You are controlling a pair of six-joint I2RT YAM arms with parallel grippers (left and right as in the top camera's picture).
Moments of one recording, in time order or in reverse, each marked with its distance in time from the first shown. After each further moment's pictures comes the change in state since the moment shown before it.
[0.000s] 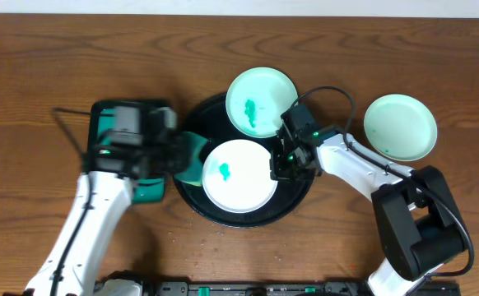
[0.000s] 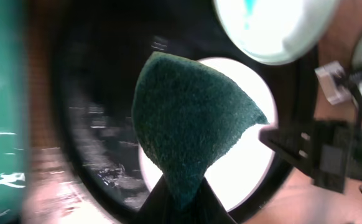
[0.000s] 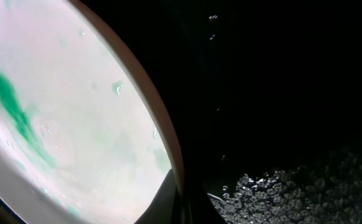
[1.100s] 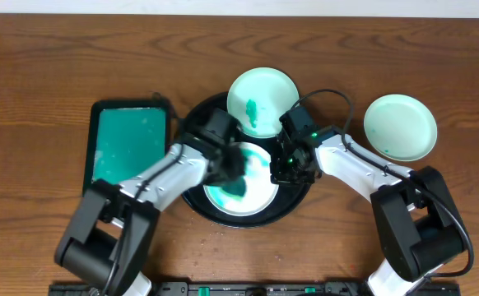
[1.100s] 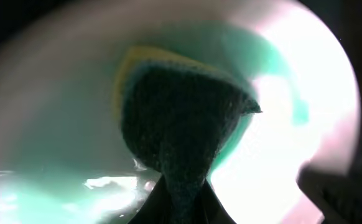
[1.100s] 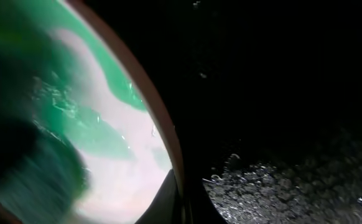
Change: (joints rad) left arm -0.378 0.443 0.040 0.227 -0.117 -0.285; right arm 0.007 0.000 0.000 -0.051 0.005 0.007
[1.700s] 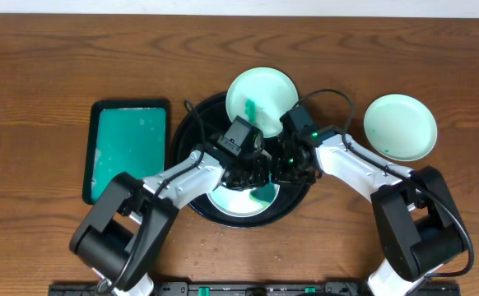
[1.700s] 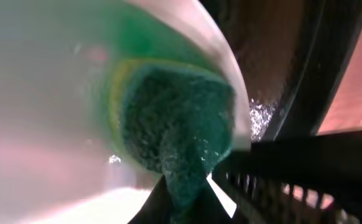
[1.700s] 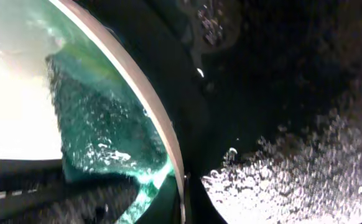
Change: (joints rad) left arm -0.057 0.071 -0.011 0.217 0.179 -0.068; right arm -0.002 0.000 0.001 -0.014 0.008 0.000
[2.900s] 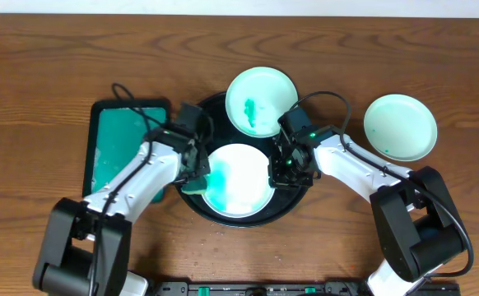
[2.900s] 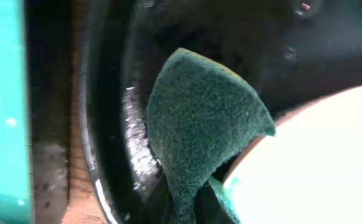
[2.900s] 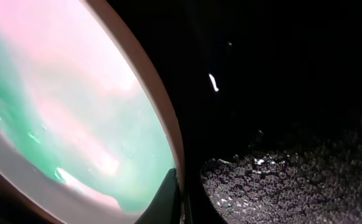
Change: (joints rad) left arm 0.238 -0.183 0.006 -0.445 -0.500 0.185; right arm 0.010 0.000 0.004 -0.019 -0.054 0.000
